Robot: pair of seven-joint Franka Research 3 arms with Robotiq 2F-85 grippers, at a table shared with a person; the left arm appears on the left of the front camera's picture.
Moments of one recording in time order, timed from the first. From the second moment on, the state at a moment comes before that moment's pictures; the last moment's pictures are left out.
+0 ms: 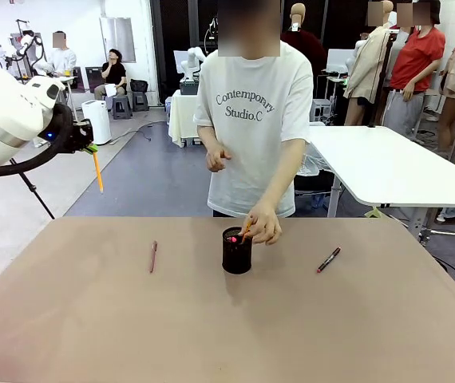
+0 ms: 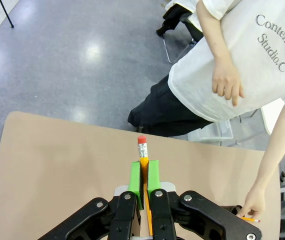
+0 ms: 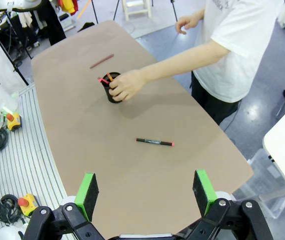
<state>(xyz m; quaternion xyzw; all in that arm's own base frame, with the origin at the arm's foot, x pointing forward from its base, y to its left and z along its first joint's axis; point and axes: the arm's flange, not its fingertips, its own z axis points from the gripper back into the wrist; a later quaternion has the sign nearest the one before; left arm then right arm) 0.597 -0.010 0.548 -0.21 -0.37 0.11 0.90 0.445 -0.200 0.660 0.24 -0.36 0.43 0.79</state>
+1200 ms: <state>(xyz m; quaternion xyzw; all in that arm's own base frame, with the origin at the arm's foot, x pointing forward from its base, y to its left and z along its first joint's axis) 0.597 -0.010 0.548 -0.21 -0.37 0.11 0.90 0.445 -0.200 0.660 0.24 -0.36 0.43 0.79</state>
